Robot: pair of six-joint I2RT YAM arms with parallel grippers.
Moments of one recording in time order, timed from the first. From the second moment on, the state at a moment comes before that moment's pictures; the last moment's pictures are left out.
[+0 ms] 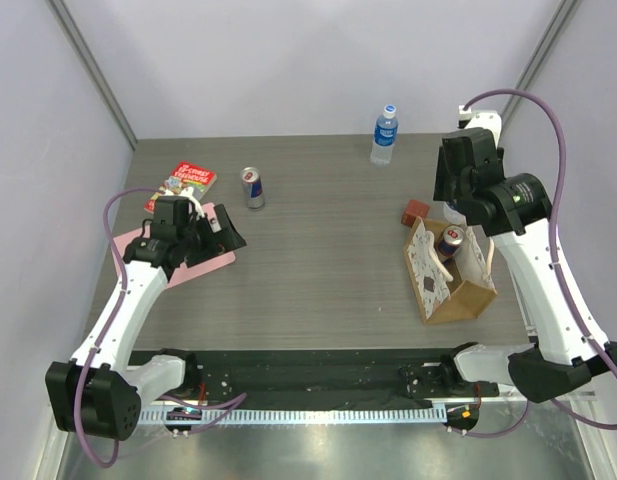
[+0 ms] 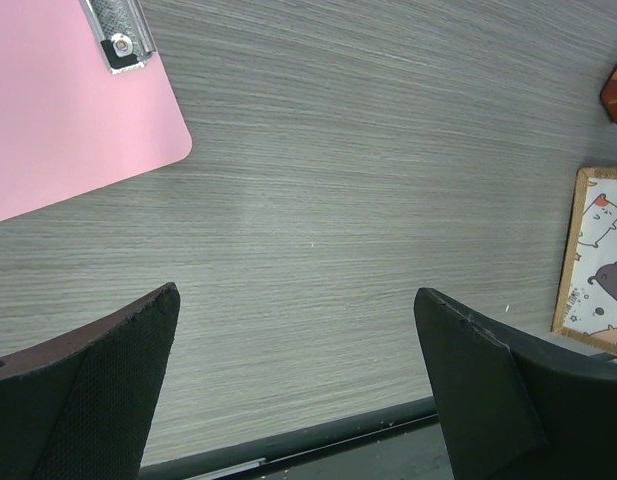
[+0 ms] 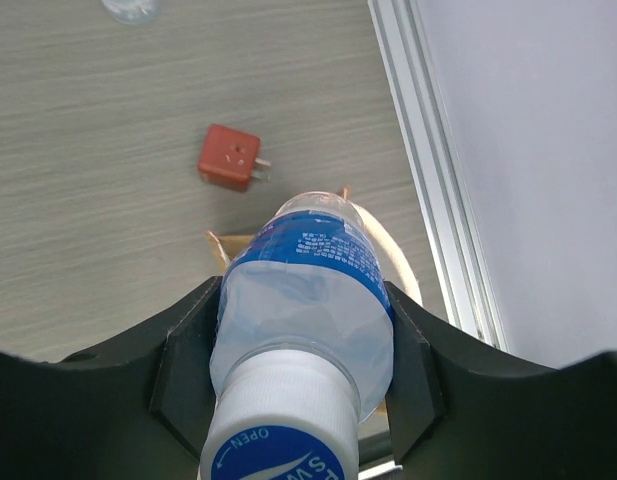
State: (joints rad) left arm -0.14 1.08 0.92 -0.64 0.21 -0.50; right arm 0.41 1.27 1.72 -1.14 0.63 0.25
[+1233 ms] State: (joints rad) left arm -0.14 1.10 0.90 -0.62 0.27 -0.50; right arm 0.22 1.12 1.19 -1.10 0.51 0.47
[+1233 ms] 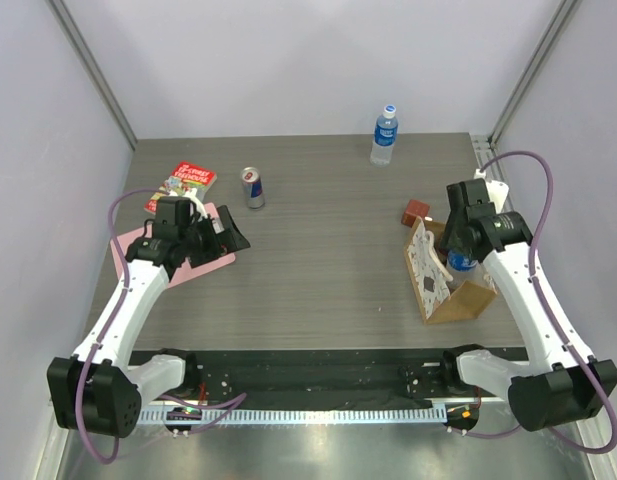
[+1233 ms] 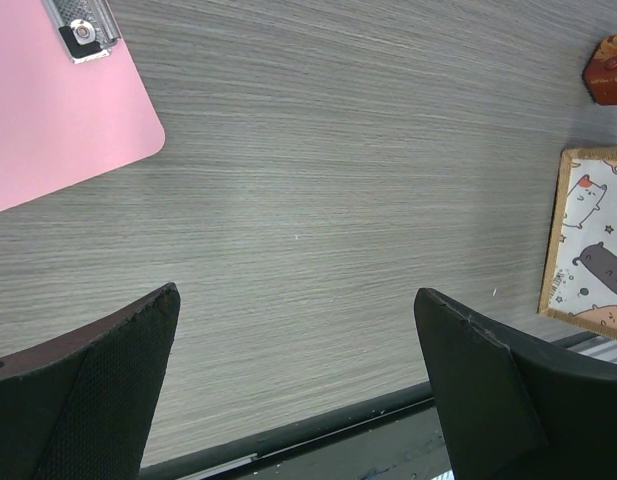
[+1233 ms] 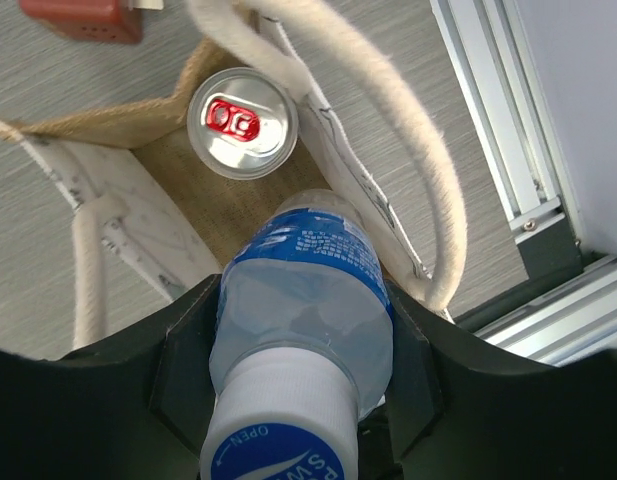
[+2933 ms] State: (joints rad) left arm -0.15 1.11 0.90 -0.62 0.29 -0.50; right arm 0.05 1.01 1.10 -0.90 0.58 0.42
